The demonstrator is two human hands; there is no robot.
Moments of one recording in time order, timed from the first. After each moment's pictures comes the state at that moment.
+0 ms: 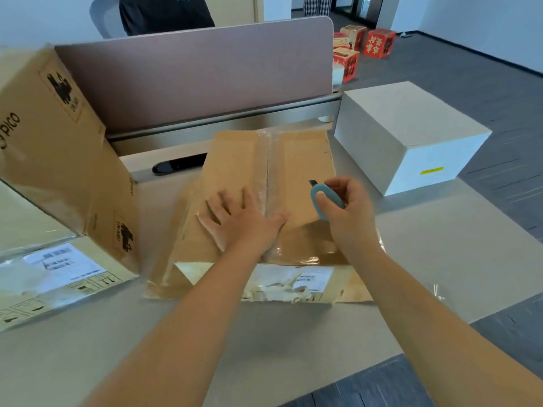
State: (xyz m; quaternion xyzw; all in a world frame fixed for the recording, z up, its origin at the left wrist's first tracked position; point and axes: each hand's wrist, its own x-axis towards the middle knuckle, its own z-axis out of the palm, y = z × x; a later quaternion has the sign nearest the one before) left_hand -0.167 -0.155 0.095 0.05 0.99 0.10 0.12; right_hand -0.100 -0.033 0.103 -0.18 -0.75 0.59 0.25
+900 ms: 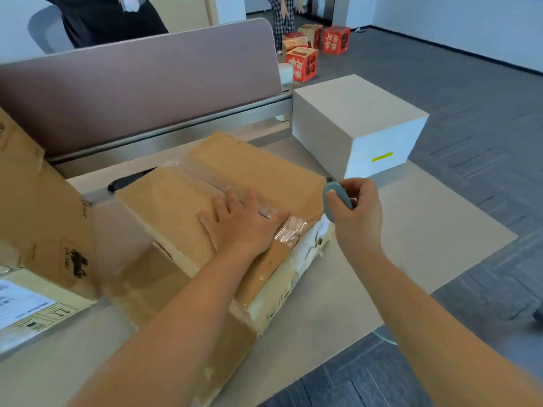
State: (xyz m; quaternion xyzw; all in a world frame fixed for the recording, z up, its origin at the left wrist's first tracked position) left_hand -0.147 -0.101 0.093 0.17 0.98 0.06 0.11; right_hand -0.059 0.016 0.096 -0.28 -0.68 0.58 0.35
